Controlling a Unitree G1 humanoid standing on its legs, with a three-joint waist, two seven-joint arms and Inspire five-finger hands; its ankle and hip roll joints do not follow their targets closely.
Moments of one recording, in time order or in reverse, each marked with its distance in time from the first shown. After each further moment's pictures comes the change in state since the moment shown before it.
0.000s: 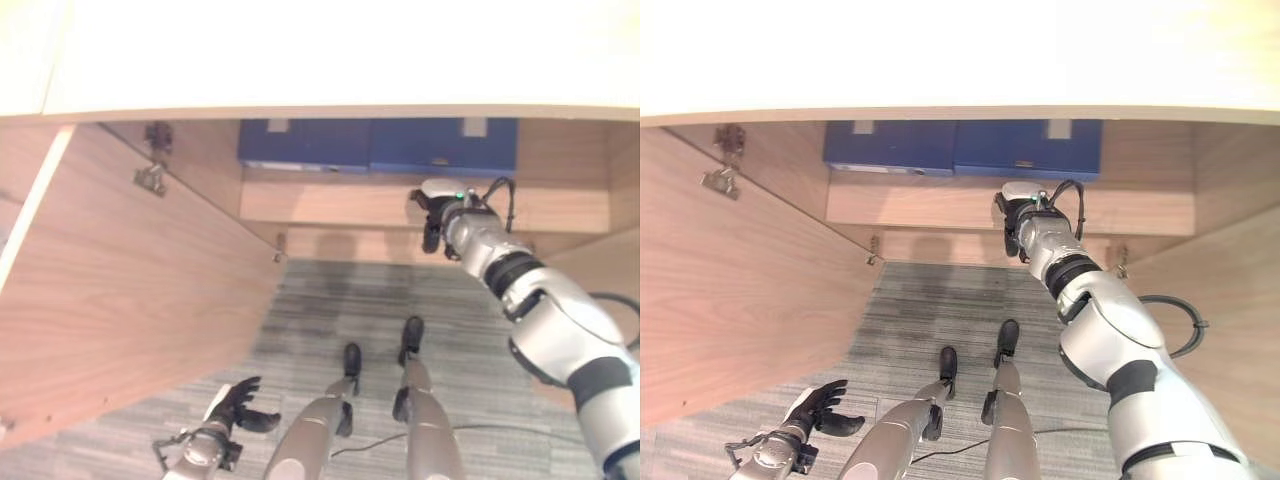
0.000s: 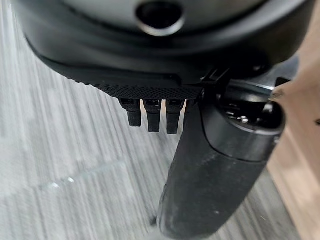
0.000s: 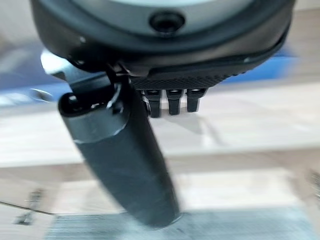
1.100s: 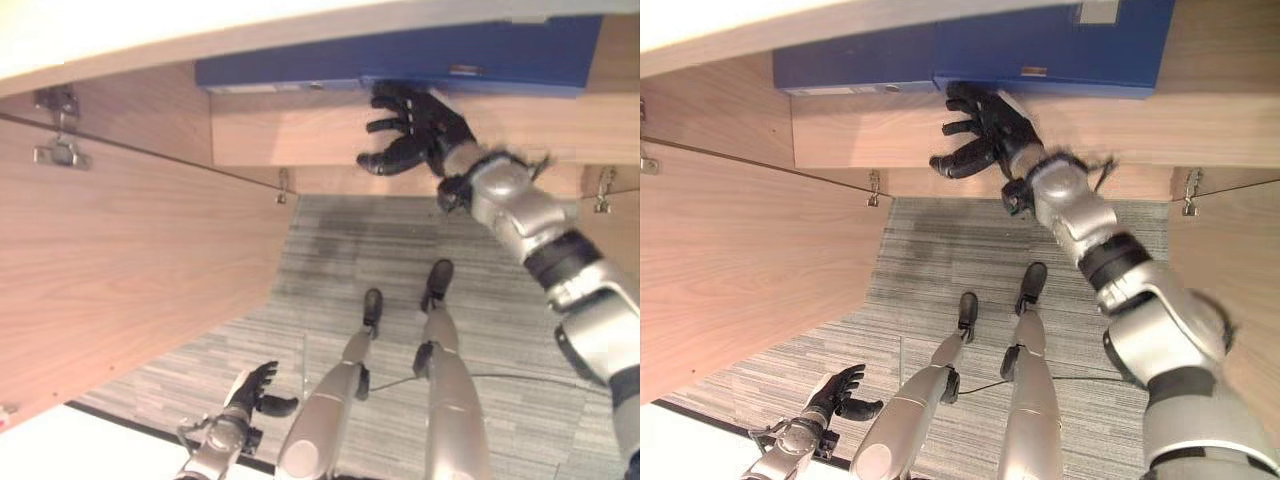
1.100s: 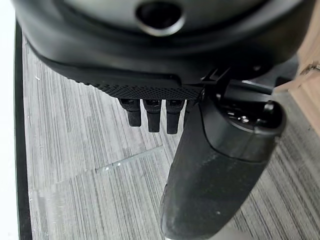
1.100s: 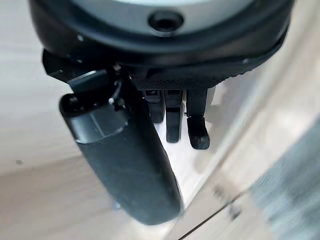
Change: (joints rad) left arm -0.044 -0.086 -0.073 -0.065 0.038 -0.016 0.055; right arm -0.104 -0.211 -0.144 -0.385 0.826 -0.124 -0.037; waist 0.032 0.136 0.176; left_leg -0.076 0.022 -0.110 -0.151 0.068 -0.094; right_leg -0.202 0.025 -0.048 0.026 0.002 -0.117
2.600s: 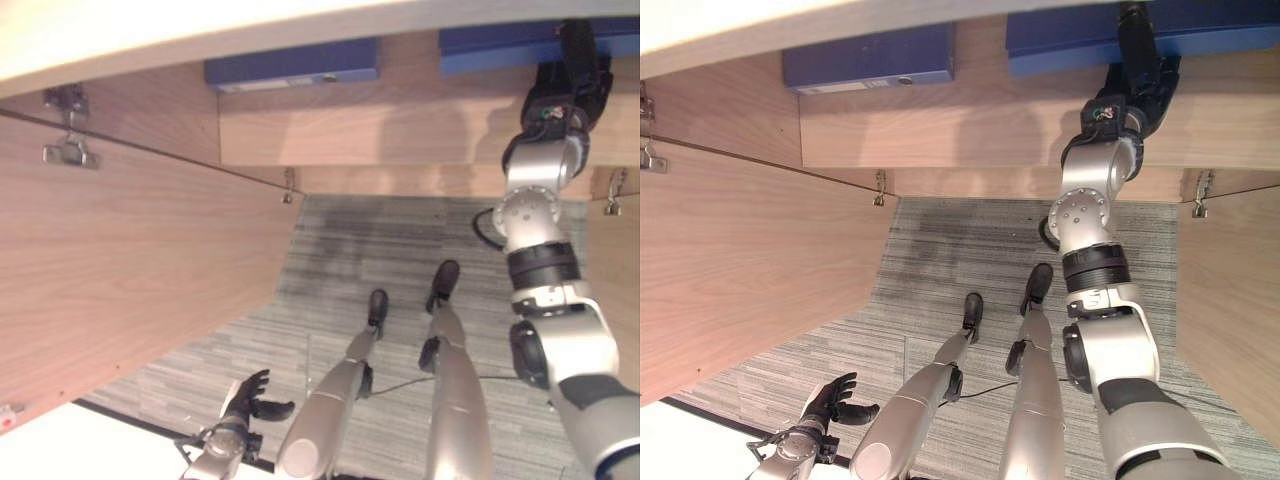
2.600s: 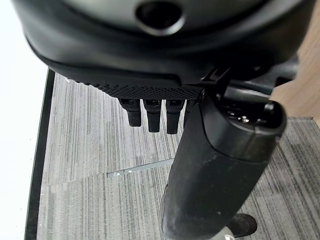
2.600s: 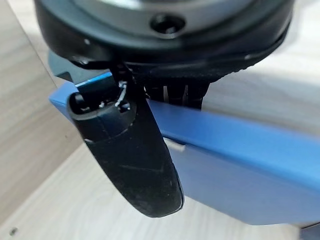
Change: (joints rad) left arm 0.035 -0.005 0.005 -0.014 -0.114 0.058 0.072; right arm 0.221 0.254 -0.721 -0.185 0.681 -0.439 -0.559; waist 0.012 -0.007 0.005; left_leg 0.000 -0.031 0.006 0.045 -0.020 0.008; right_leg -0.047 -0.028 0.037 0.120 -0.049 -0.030
